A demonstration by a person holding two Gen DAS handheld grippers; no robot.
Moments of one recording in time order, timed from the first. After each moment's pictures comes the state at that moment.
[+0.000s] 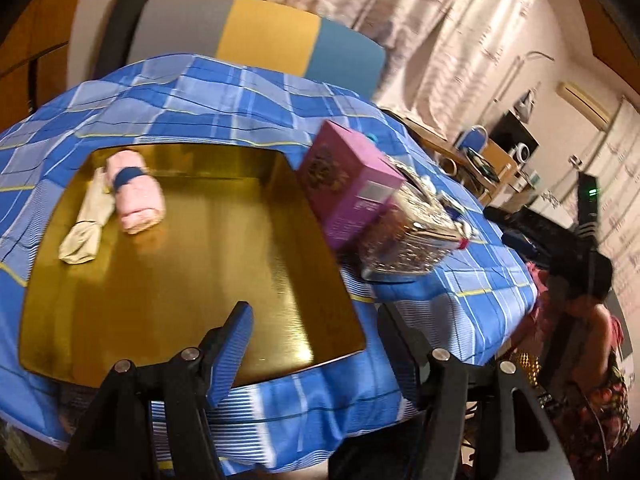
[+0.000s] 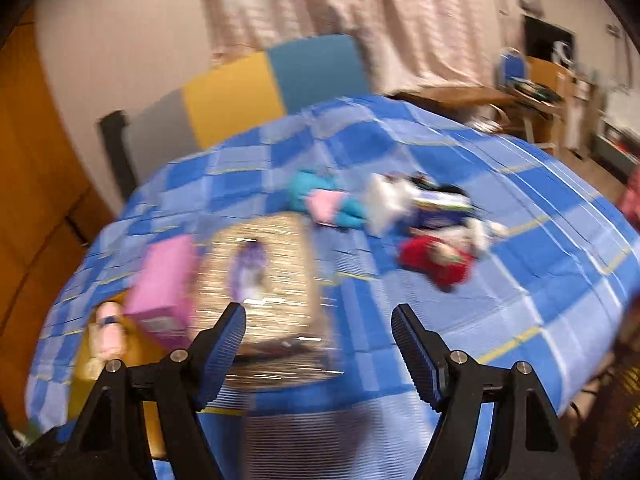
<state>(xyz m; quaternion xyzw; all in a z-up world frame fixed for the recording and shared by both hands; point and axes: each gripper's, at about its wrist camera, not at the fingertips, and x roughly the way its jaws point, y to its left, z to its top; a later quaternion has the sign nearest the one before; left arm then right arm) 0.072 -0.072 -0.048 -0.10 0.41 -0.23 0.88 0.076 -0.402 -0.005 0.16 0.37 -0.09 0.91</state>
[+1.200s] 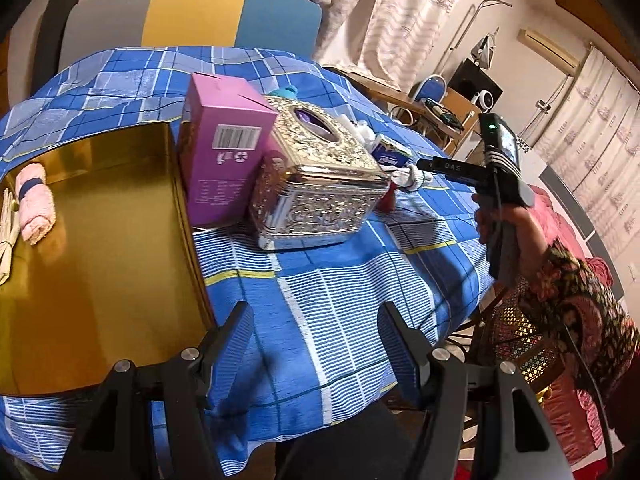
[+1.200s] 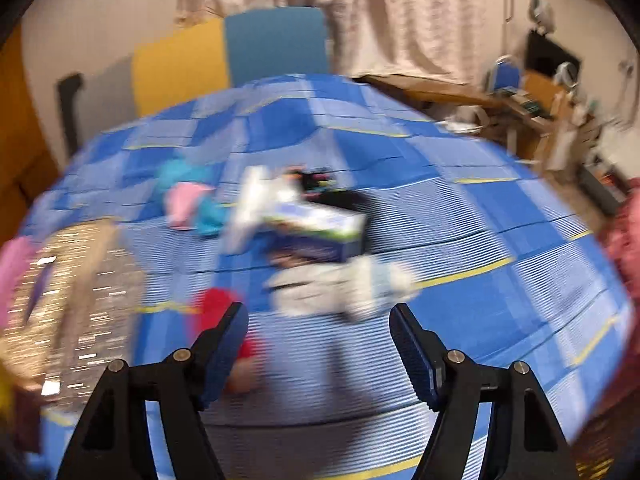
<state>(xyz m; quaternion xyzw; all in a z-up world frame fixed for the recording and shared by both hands) 0.059 -0.170 -0.058 -0.04 0.44 -0.30 0.84 0.151 -0.540 -0.059 0.05 0.41 -0.12 0.90</state>
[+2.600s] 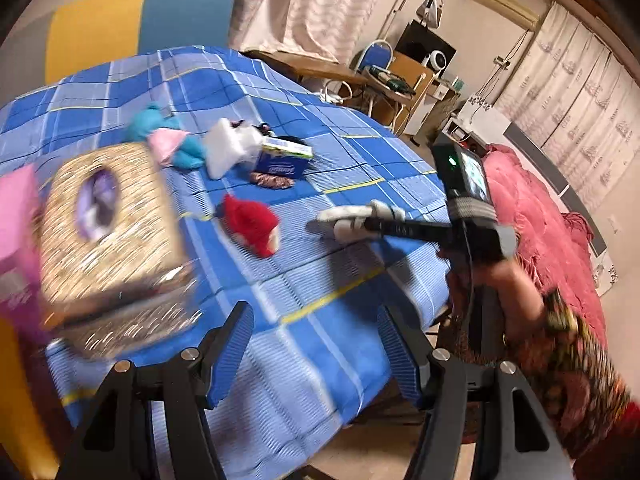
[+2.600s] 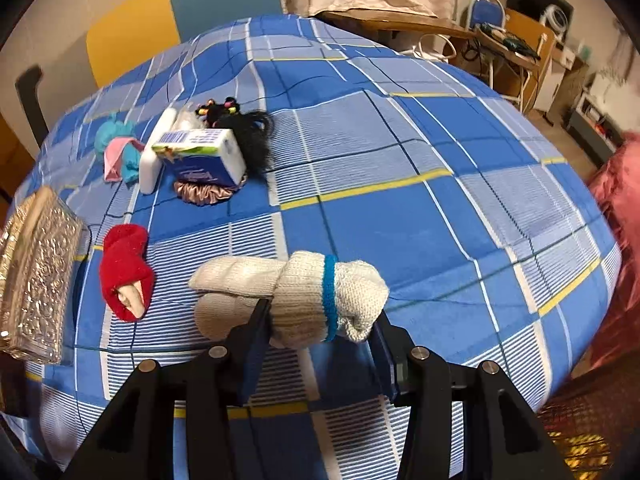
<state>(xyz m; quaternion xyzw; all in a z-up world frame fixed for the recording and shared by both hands) 0.097 -0.354 -0.026 0.02 0.45 -0.37 0.81 0.104 -0.620 -0.098 0.13 0.50 -0.11 0.85</state>
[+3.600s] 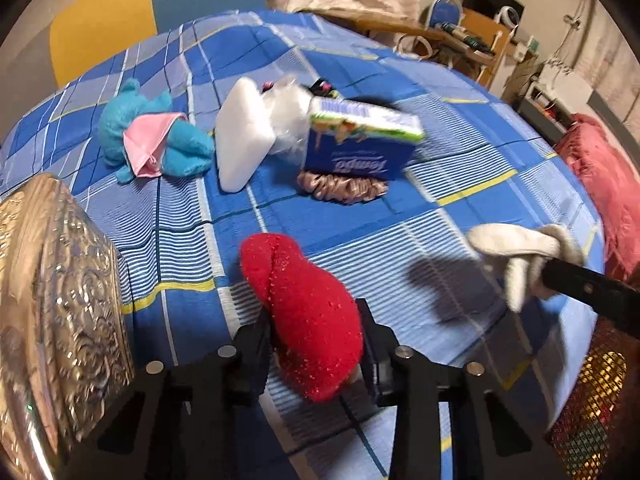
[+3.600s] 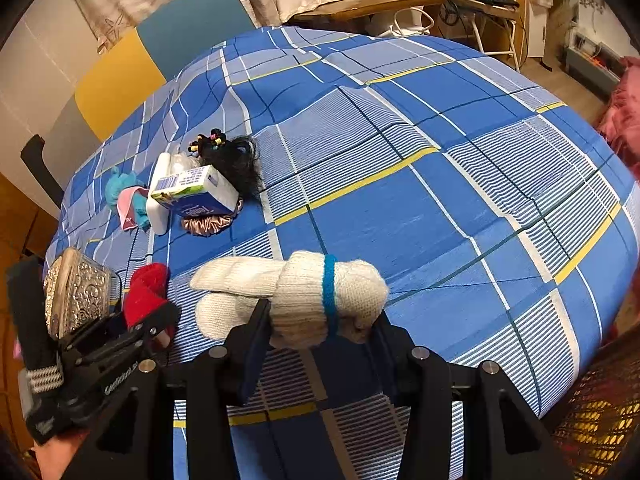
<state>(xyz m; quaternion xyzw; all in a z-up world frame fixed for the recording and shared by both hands) 0.207 -0.448 -0.111 0.10 0.48 -0.25 0.83 0.097 -0.648 -0.091 0.24 0.48 -0.11 0.84</state>
